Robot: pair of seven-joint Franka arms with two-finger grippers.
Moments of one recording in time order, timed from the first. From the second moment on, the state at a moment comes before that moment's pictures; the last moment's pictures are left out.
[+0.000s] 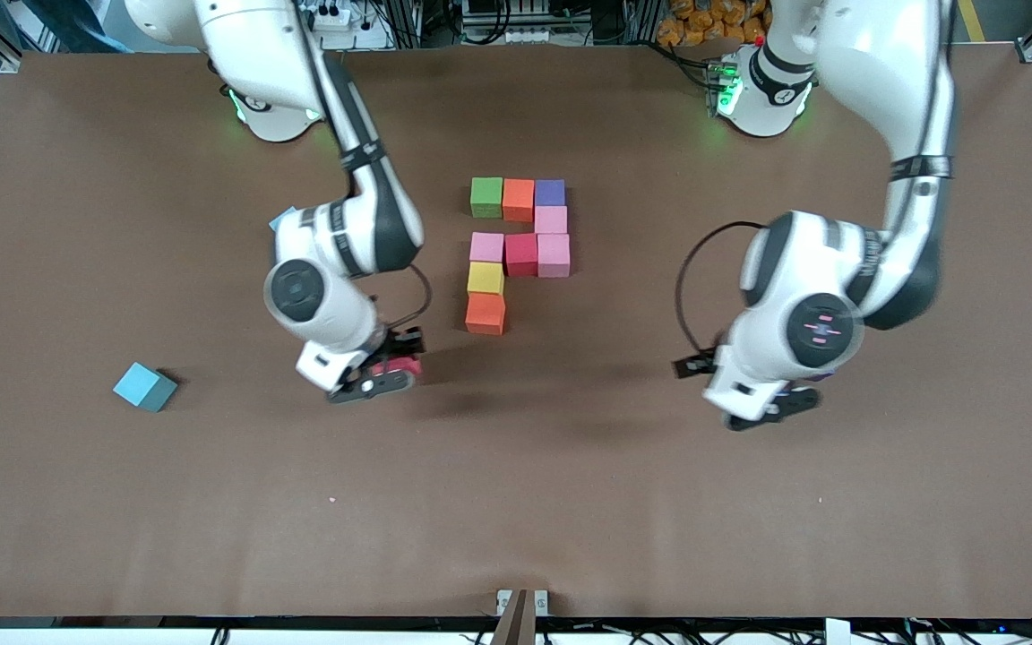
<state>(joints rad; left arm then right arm) -0.41 0.54 0.14 -1.47 -0.11 1.80 -0.57 0.97 0.63 -0.56 -1.66 0.52 2.16 0.08</state>
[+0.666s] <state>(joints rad) -0.33 0.44 0.21 -1.80 -0.11 2.07 -0.57 1.15 0.64 -0.48 -1.59 0.52 2.17 1.06</state>
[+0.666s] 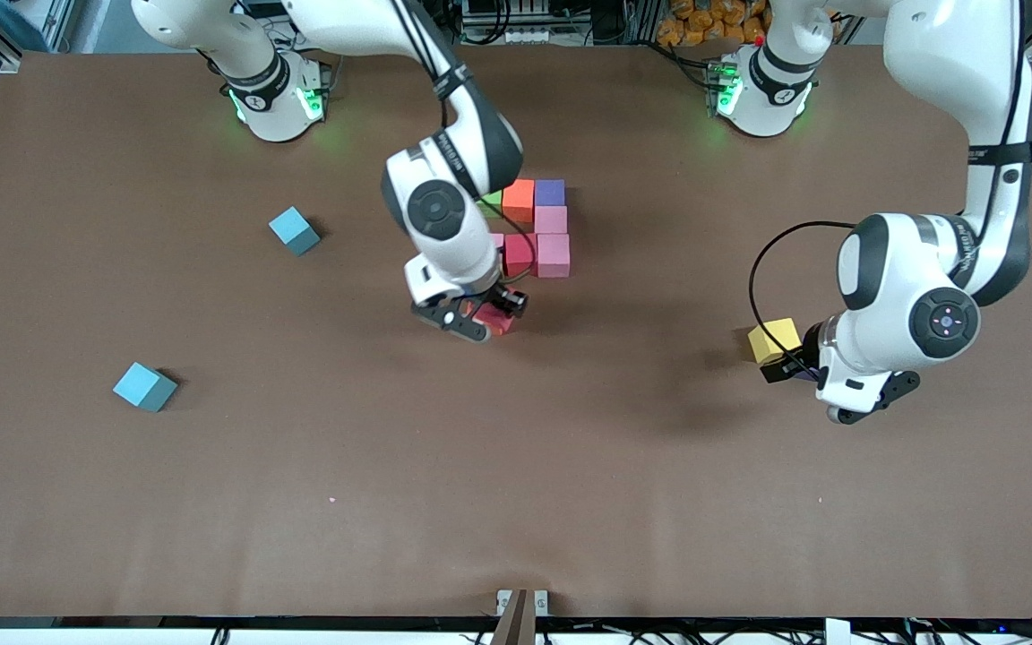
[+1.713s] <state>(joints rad) -0.34 0.44 0.20 -1.99 -0.11 2.18 -0.57 1.14 0.77 -0.39 -1.58 0.54 2.42 2.11</state>
